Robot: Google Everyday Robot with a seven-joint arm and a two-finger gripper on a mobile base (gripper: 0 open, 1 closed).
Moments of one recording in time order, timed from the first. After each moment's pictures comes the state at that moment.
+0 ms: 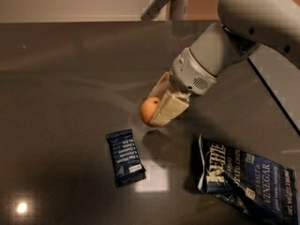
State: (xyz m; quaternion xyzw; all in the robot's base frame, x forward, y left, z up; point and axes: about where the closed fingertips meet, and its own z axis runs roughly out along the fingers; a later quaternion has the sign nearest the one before) arm 0.469 -0.022 0.883 -0.69 0.65 0.23 0.22
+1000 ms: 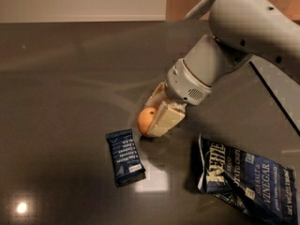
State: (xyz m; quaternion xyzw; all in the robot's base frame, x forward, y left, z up) arm 0.452 -0.013 0.864 -0.70 0.64 0.24 0.20
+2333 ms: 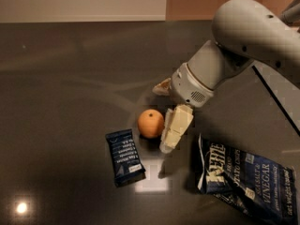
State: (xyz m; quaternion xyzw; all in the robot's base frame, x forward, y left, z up) arm 0.461 -0.023 0.849 -0.69 0.66 0.24 0.20
